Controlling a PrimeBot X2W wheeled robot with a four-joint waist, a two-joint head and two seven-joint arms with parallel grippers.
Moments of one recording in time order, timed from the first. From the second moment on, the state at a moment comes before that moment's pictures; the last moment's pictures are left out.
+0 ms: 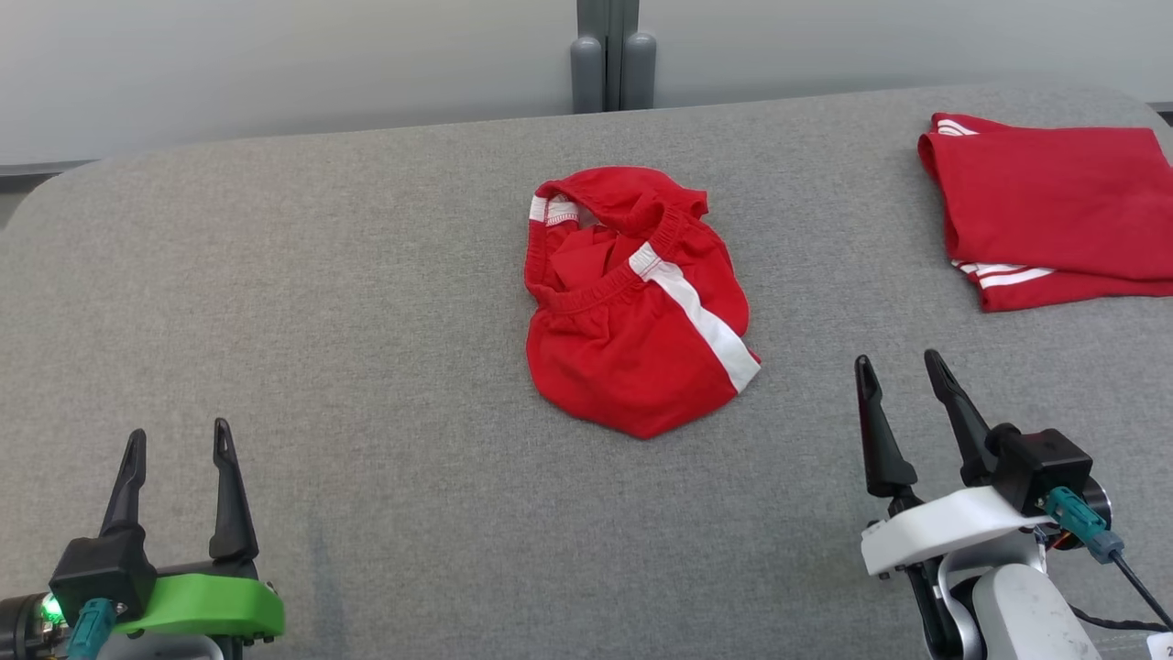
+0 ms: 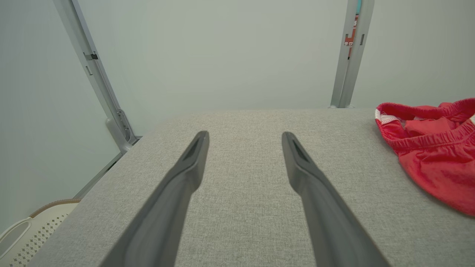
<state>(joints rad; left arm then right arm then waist) -0.02 0.15 0.06 0.15 -0.17 0.00 -0.26 -0.11 -0.05 0.04 0.20 0.18 0.13 -0.26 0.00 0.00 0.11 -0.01</state>
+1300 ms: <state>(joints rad) -0.48 0.23 -0.24 0.37 -0.12 -0.13 -0.24 -0.16 -0.05 0.09 0.19 0.19 0.13 -0.26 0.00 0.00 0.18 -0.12</state>
